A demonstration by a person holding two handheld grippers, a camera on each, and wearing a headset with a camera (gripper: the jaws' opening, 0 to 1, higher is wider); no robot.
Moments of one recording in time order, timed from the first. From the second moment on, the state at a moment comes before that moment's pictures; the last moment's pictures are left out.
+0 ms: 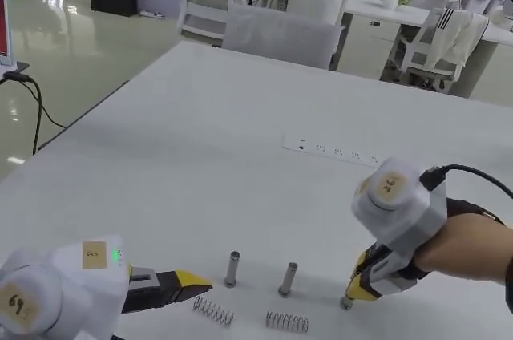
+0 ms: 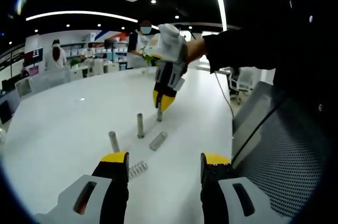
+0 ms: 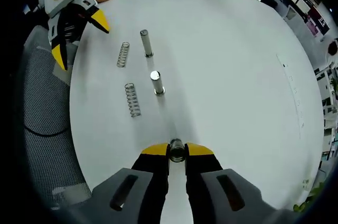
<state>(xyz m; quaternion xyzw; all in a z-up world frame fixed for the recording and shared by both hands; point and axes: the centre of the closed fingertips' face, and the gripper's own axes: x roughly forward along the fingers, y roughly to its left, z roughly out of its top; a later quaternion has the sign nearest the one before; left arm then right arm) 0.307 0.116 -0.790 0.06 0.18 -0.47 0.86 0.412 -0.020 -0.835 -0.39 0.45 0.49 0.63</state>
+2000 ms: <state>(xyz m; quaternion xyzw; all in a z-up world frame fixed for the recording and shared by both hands) 0.307 0.111 -0.794 0.06 0.18 -0.48 0.86 0.376 -0.030 -0.839 -0.37 0.45 0.49 0.65</state>
